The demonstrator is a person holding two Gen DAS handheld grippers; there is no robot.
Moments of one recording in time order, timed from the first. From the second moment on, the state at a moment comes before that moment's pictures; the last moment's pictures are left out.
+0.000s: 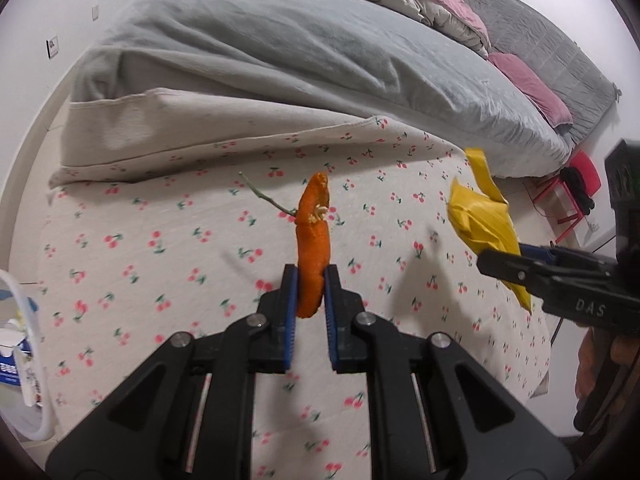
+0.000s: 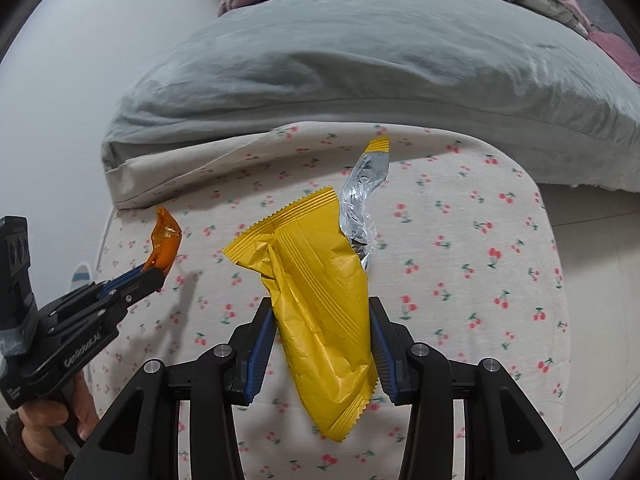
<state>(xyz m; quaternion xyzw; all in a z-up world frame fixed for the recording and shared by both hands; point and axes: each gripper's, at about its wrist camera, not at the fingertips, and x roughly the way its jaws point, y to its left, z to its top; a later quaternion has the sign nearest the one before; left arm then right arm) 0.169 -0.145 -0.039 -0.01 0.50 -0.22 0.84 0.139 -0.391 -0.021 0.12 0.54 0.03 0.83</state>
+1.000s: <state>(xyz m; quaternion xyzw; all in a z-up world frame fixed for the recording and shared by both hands) 0.125 0.027 -0.031 -0.05 0.48 -0.14 0.86 0.142 -0.235 -0.020 0.03 0.54 0.12 0.83</state>
